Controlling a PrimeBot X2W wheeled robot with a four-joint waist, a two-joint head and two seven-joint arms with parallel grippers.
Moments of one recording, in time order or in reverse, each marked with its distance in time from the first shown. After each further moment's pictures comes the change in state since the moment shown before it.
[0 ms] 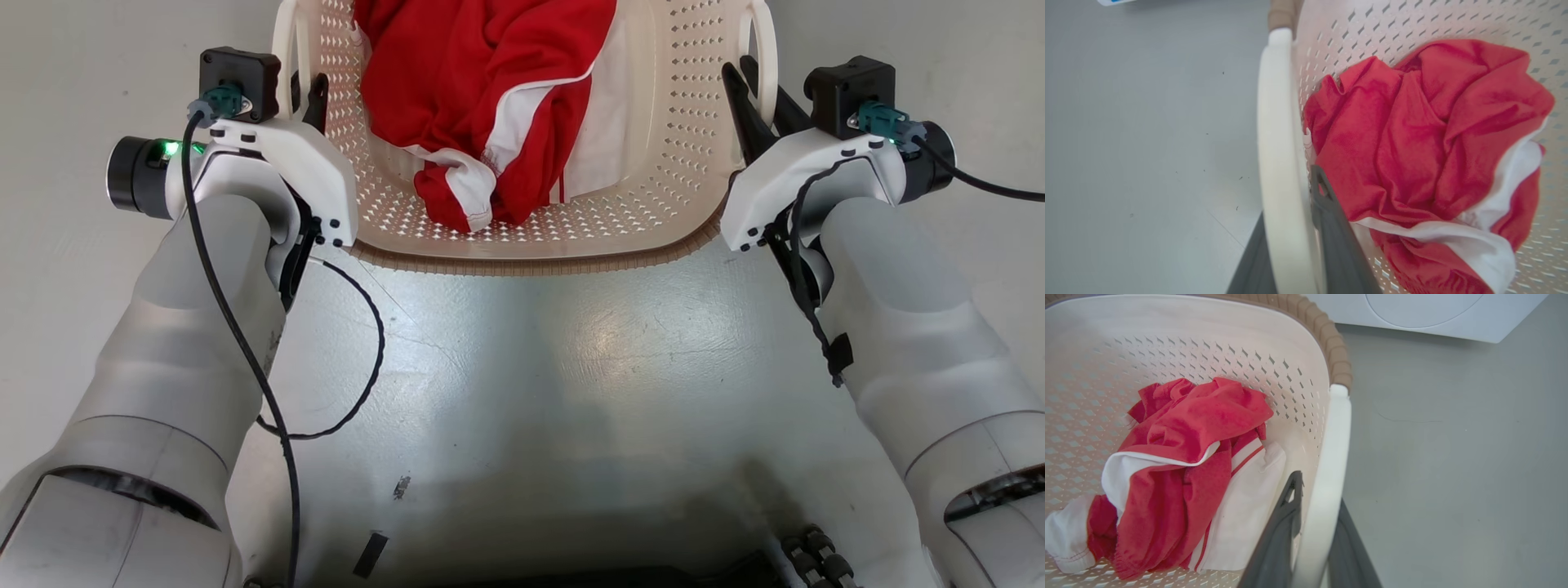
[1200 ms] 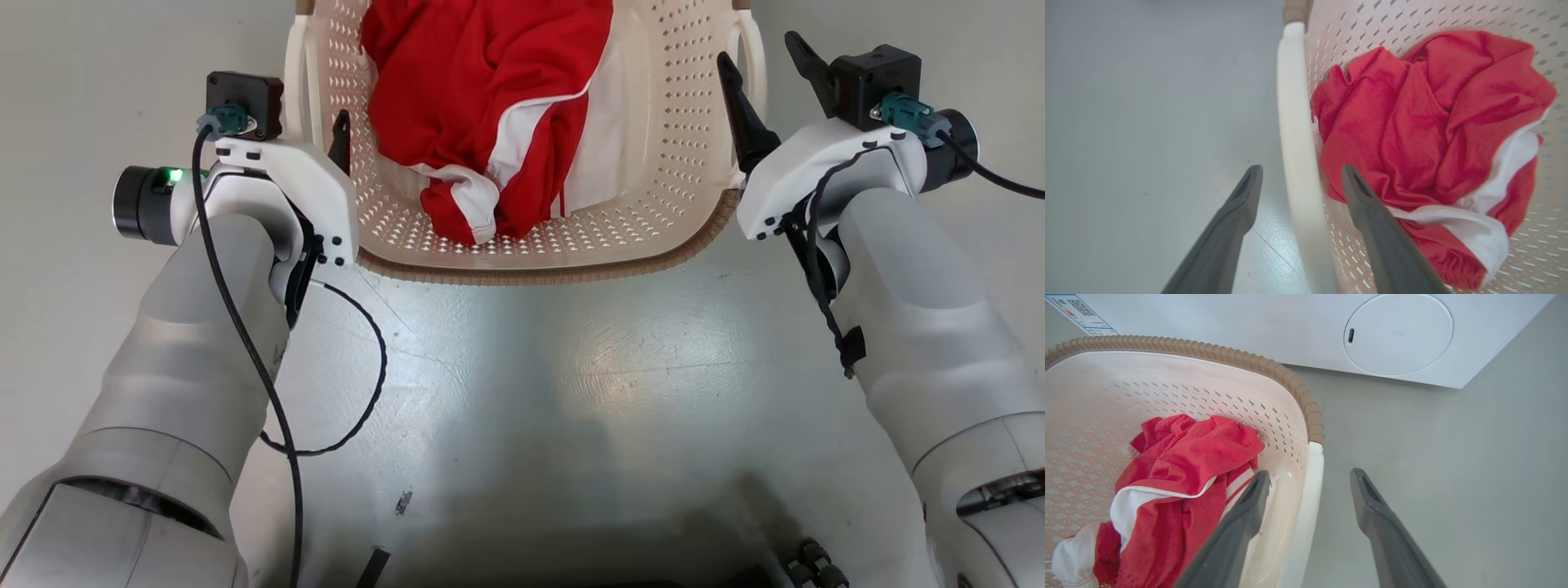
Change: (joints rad) left arm 0.024 -0.005 -0.009 0.015 -0.035 0.033 0.050; right arm 0.008 -0.006 -0.117 -0.035 -0.107 0.008 -0.009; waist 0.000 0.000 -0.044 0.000
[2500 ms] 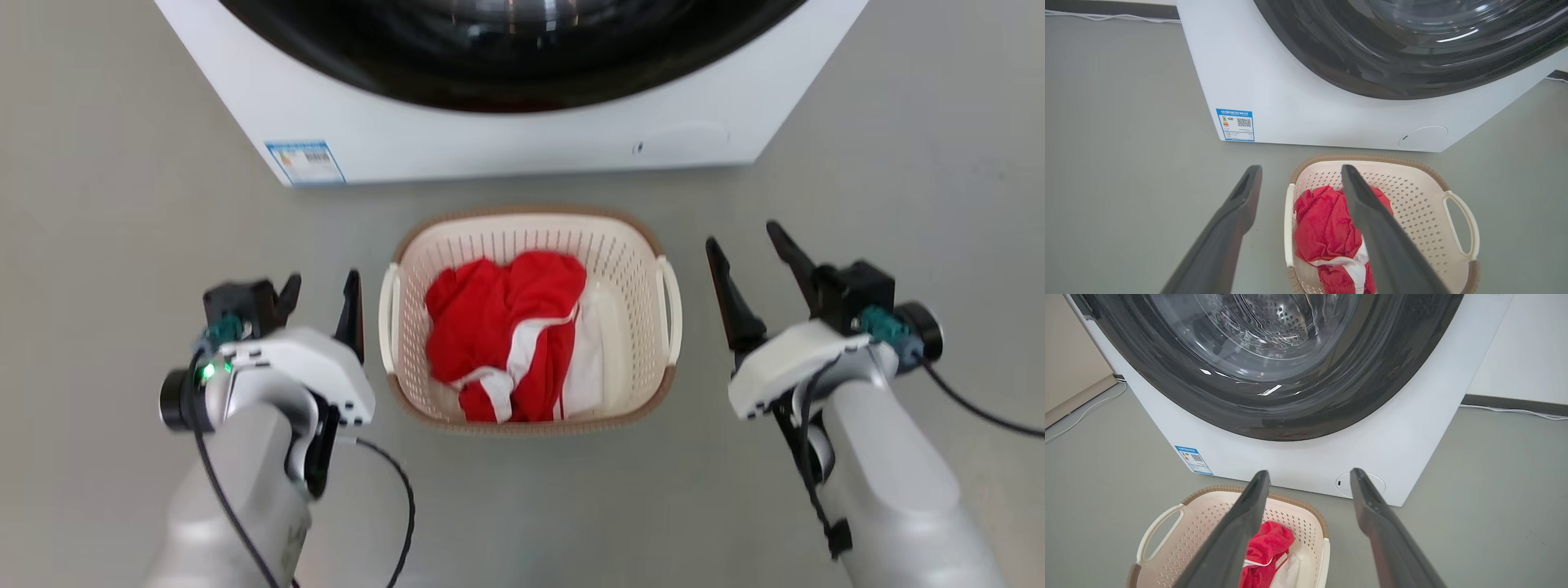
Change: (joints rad) left arm 0.483 0.023 0.241 -0.393 0.006 0.038 -0.052; right arm 0.477 0.006 -0.069 -0.385 -0.032 0.000 0.003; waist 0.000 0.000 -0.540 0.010
